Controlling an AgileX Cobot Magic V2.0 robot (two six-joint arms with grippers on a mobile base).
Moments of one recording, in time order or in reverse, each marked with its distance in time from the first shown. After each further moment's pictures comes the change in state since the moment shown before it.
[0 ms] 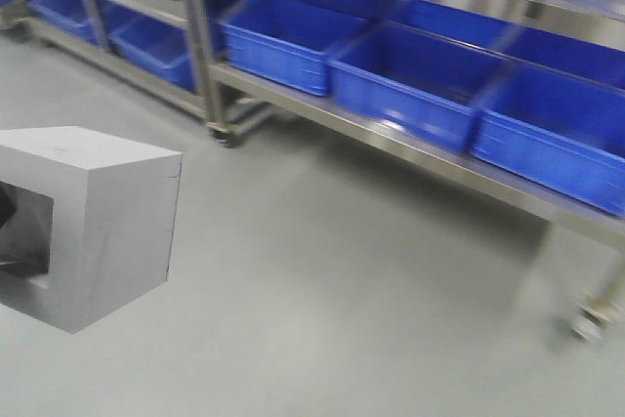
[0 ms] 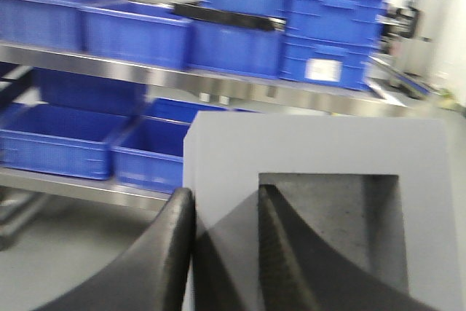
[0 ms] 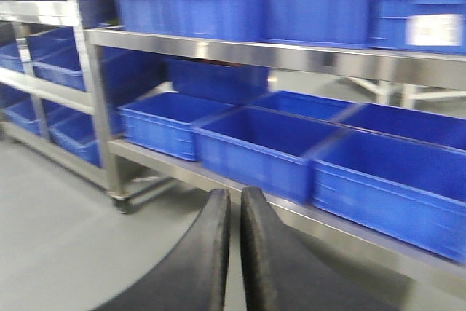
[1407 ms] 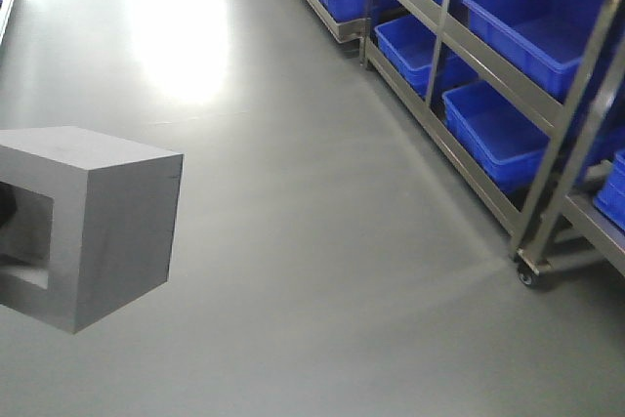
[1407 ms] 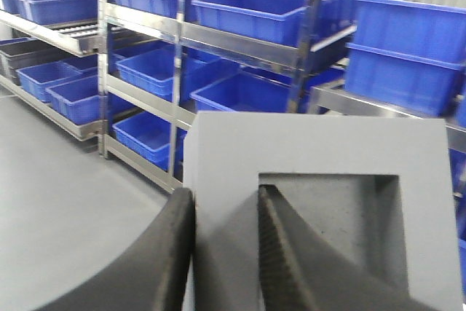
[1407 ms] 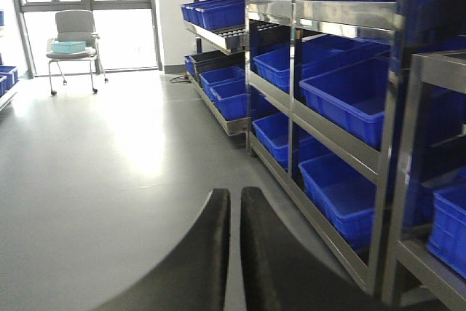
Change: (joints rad) left arm 0.000 -0.001 0.000 0.001 -0.001 0.000; right arm 0.000 0.000 0.000 0.000 0.000 0.000
